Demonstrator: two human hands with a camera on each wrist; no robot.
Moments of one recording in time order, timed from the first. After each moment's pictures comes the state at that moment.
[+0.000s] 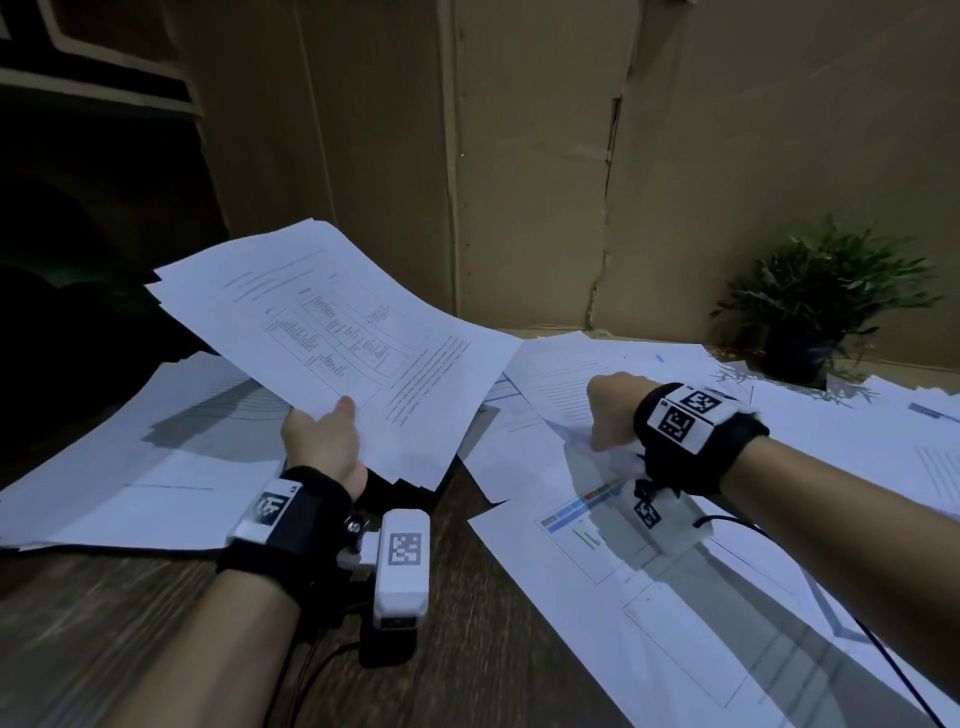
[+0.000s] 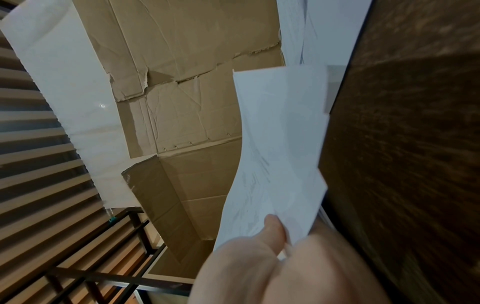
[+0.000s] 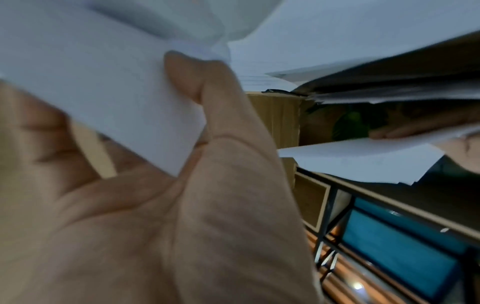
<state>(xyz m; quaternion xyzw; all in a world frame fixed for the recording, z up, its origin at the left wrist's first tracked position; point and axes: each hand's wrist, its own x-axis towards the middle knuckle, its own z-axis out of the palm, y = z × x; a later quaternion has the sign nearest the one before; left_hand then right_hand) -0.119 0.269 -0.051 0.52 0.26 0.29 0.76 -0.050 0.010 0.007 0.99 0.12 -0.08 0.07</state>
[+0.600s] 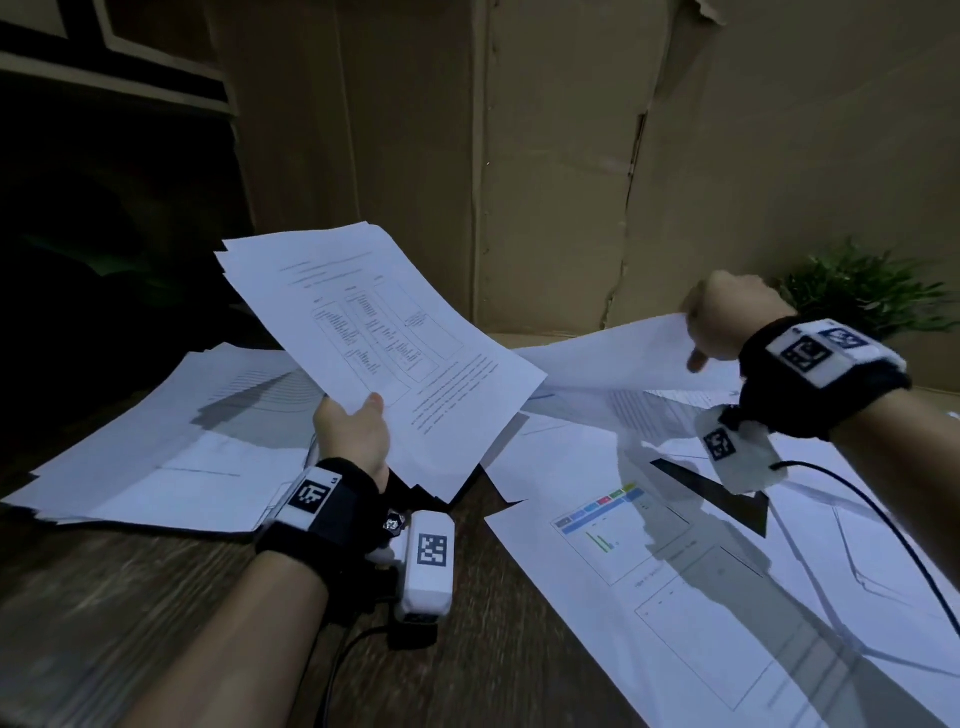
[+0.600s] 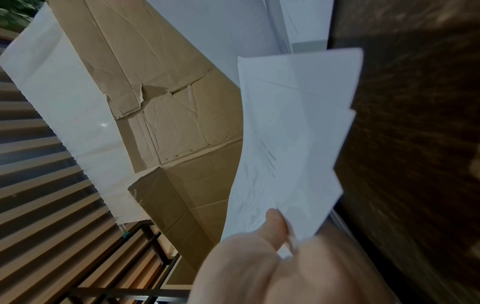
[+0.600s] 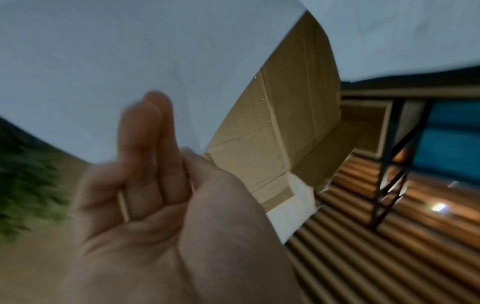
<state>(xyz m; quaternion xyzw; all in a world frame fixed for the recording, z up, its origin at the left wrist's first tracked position) -0.125 0.262 -0.047 0.55 0.24 0.30 0.74 -0.044 -0.043 0.085 0.98 -0.02 0.15 -0.09</state>
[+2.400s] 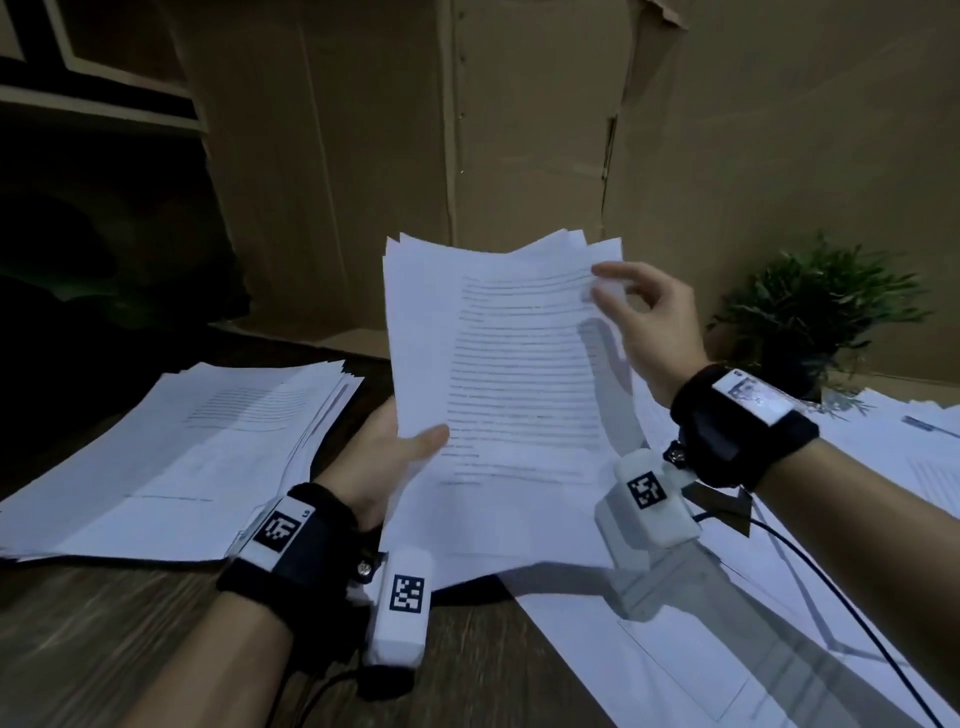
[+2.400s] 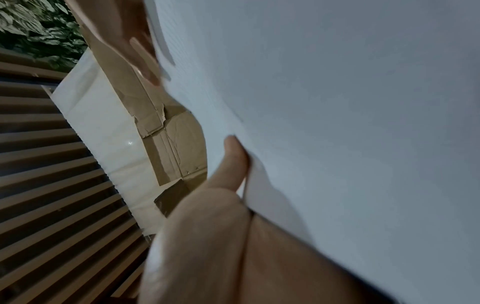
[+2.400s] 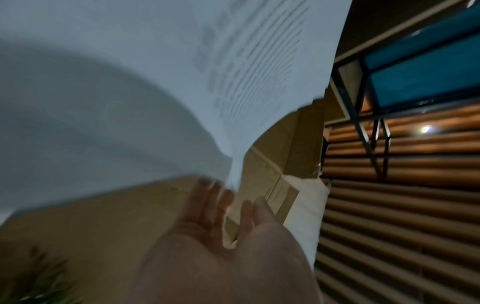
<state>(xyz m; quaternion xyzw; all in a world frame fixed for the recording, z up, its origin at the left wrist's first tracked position) -0.145 0.236 -0.037 0.66 -0.06 0.06 0.75 -0.049 -0.005 0.044 0.74 0.17 0.26 -0.60</state>
